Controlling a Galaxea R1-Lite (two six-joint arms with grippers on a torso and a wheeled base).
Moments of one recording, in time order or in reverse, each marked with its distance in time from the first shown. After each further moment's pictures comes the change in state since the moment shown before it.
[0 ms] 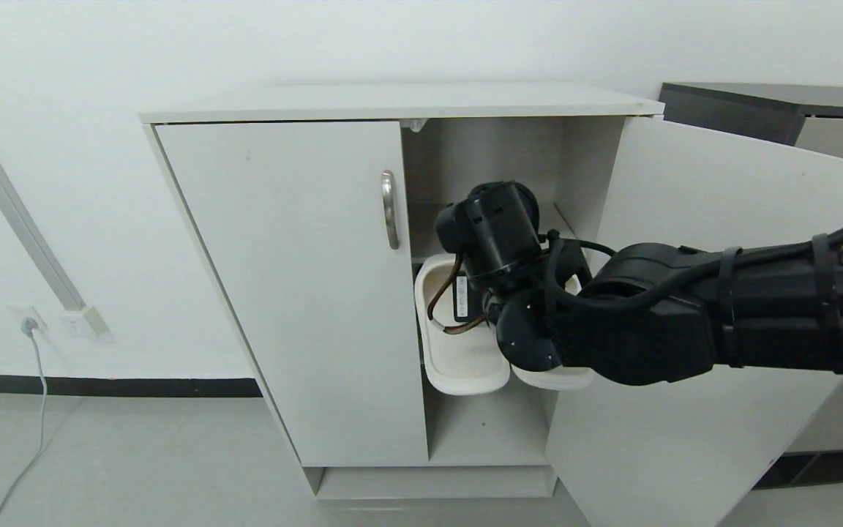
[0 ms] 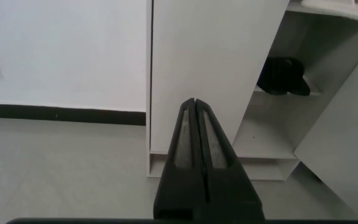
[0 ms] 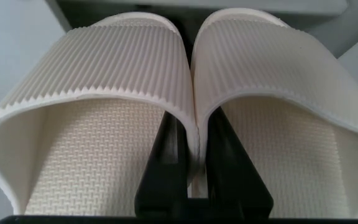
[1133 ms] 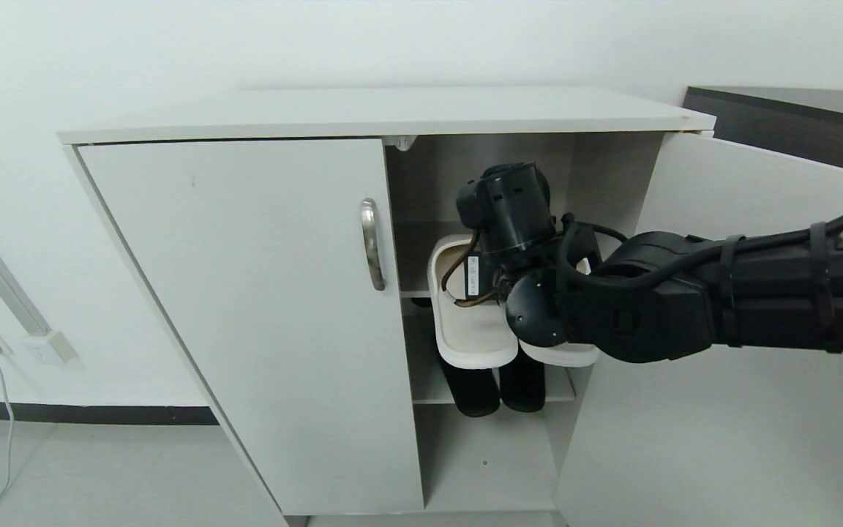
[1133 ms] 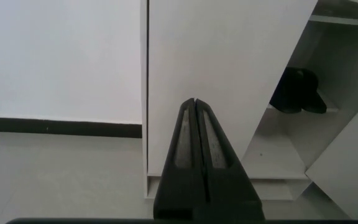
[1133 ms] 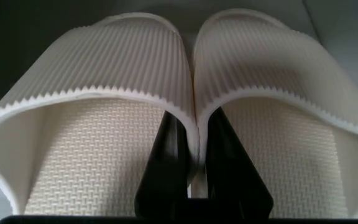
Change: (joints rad) left arm 0.000 0.000 0.000 0.001 0.000 0.002; right arm -0.041 0.002 -0.012 -0.067 -0.009 -0.064
